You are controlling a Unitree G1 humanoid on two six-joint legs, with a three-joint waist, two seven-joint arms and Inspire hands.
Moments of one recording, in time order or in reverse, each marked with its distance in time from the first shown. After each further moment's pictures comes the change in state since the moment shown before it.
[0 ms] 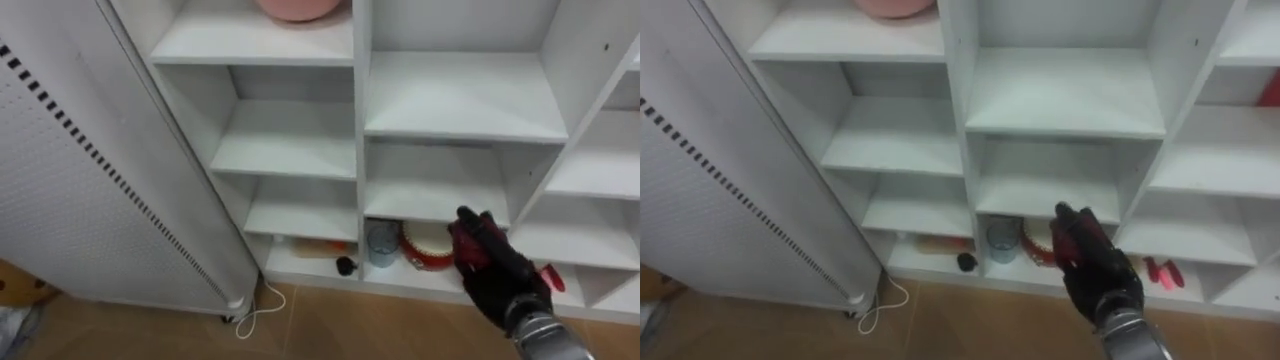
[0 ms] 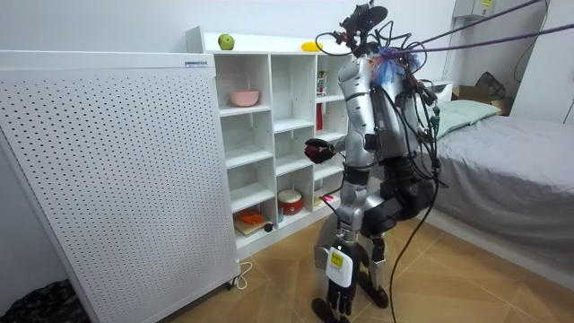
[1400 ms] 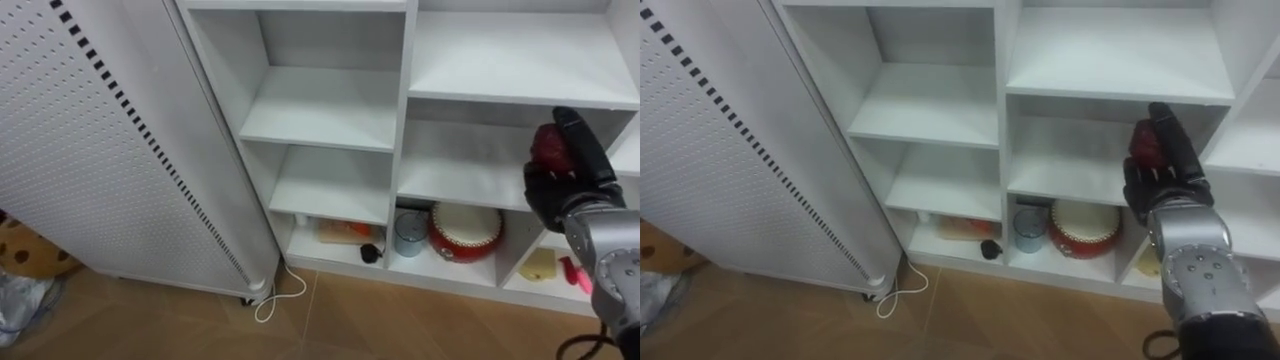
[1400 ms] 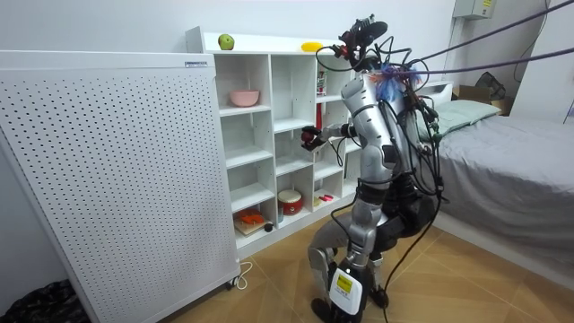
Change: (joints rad) left arm 0.214 0.094 -0.003 -0.239 -0.036 -0.040 0.022; right arm -0.268 -0.089 -0.137 -0.057 0.143 -0.107 -0.484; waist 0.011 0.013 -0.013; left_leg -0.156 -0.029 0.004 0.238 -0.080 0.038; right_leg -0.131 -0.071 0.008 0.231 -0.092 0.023
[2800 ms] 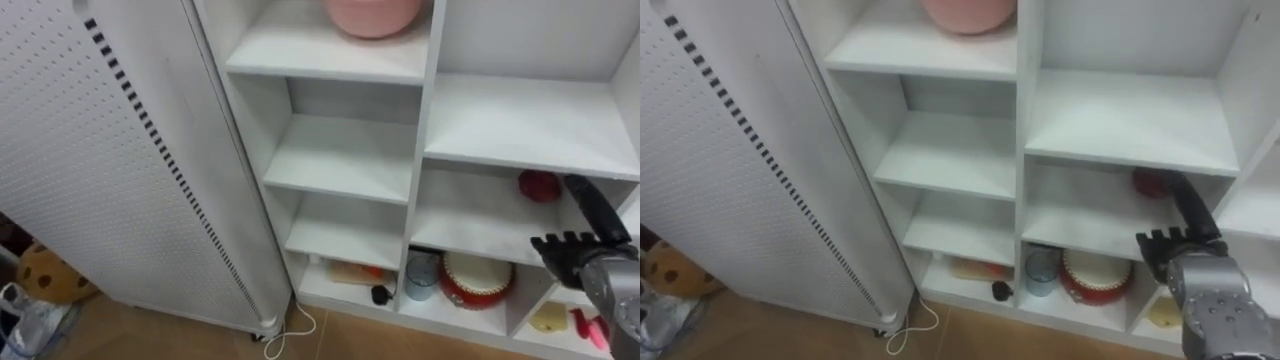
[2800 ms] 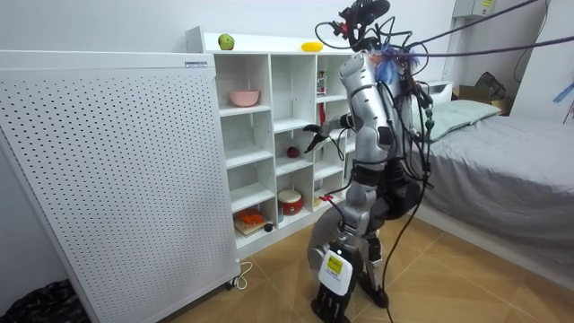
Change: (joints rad) left arm -0.004 0.009 -0.045 0.067 0.001 -0.035 0.043; right arm 0.166 -0.012 -0.006 0.095 0.112 0.001 0.071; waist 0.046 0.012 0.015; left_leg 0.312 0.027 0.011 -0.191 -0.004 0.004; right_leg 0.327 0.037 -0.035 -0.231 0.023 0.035
